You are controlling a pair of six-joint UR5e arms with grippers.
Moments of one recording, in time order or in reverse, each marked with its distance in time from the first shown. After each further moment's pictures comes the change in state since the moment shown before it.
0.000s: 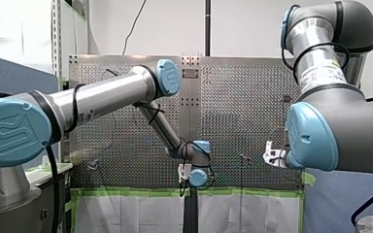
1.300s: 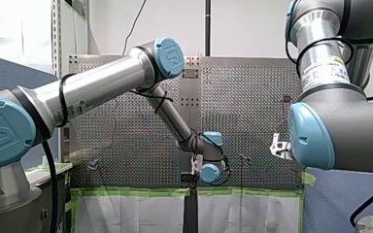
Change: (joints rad) left arm -0.130 0.117 -0.108 0.074 0.009 0.087; right arm -0.047 -0.062 0.012 -0.015 0.016 0.023
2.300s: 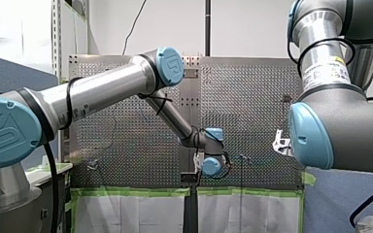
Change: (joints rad) left arm 0.046 -0.051 0.155 -0.124 0.047 -0.119; right arm -0.021 0.002 -0.022 -0.053 -0.030 0.032
